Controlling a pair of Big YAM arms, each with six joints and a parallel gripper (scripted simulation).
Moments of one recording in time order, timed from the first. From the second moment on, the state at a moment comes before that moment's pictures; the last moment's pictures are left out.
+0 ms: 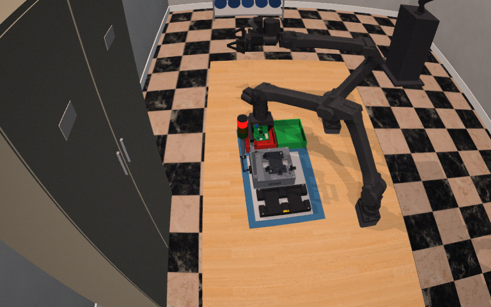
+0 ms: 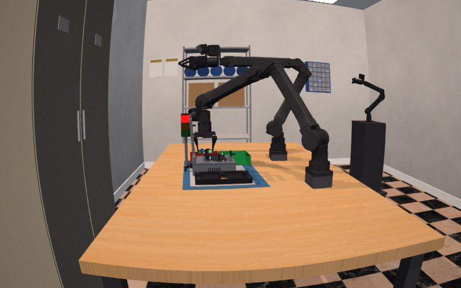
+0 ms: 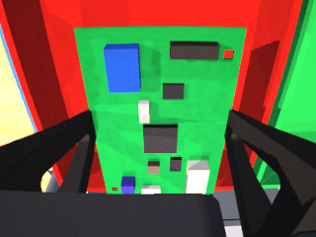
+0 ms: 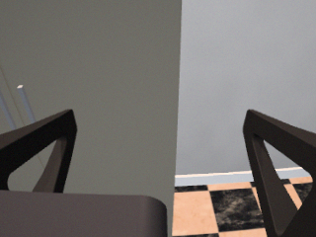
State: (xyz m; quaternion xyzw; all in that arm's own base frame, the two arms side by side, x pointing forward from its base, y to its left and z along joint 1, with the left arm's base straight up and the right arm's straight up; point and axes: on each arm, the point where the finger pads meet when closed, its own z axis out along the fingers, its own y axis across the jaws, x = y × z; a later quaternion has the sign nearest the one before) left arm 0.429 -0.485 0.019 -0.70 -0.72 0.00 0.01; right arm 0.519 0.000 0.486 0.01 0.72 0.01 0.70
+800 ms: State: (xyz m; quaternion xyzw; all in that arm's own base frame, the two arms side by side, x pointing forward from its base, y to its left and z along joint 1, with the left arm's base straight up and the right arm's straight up) left arm 0.435 -0.492 -0.008 -0.70 -0.72 0.00 0.00; right arm 0.519 0.000 0.486 0.01 0.72 0.01 0.70
